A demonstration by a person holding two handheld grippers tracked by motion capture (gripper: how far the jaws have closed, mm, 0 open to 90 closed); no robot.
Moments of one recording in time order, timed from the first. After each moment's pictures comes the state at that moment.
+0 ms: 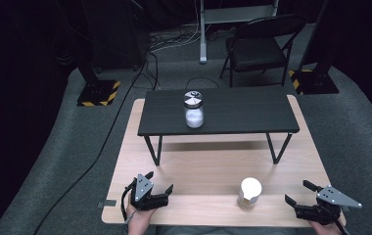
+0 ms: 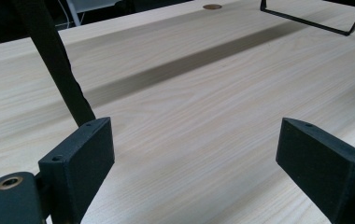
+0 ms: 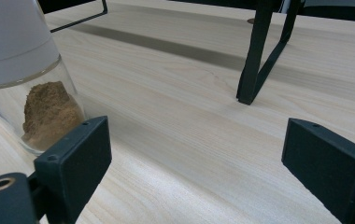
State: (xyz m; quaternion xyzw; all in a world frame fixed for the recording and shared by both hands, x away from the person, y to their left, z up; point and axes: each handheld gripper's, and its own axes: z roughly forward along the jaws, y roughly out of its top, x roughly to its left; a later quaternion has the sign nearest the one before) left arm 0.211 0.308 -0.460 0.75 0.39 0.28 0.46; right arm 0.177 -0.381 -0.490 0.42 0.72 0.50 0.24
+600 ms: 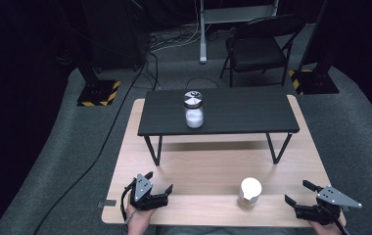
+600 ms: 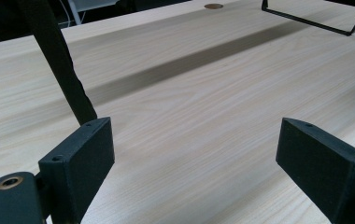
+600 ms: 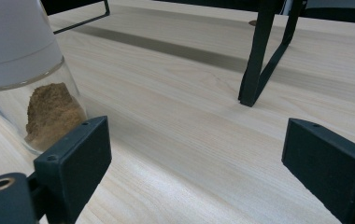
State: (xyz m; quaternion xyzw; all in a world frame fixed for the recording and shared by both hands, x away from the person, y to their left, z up) left arm 0.211 0.309 -0.459 0.75 0.39 0.28 0.46; right arm 0.177 -0.382 -0.491 0.41 0.72 0.51 0.24
